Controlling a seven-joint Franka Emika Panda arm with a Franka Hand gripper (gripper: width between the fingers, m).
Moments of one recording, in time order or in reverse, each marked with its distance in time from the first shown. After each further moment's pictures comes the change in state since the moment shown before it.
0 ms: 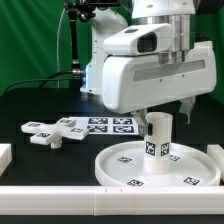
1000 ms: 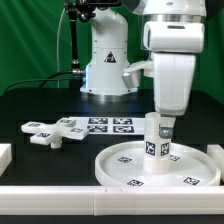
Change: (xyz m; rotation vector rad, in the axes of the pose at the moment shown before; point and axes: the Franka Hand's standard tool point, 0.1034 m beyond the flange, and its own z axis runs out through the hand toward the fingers) arm 0.006 0.002 -0.001 -0.091 -0.090 -0.880
